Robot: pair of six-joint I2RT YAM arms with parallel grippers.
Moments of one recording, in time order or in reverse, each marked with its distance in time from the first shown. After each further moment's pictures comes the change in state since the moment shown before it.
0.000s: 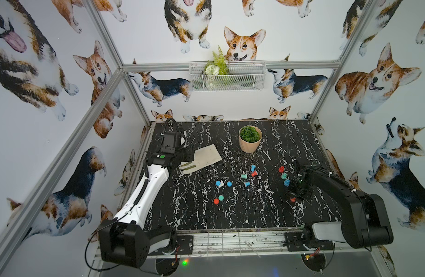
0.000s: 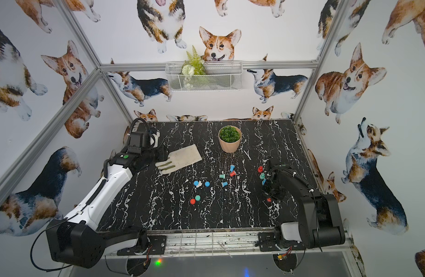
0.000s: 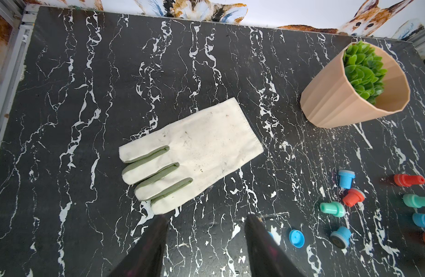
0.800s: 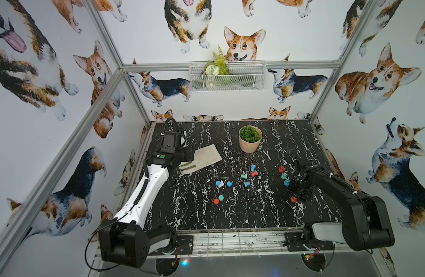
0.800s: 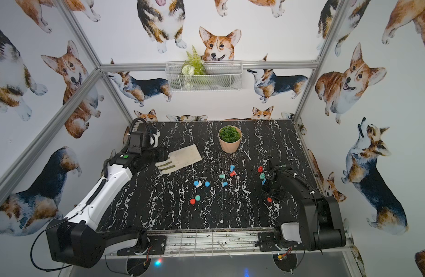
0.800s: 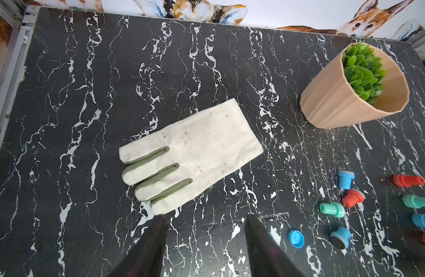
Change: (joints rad) left arm 0.000 0.001 0.003 0.000 0.000 0.000; right arm -0.003 -0.029 -0.002 0.004 -0.008 0.000
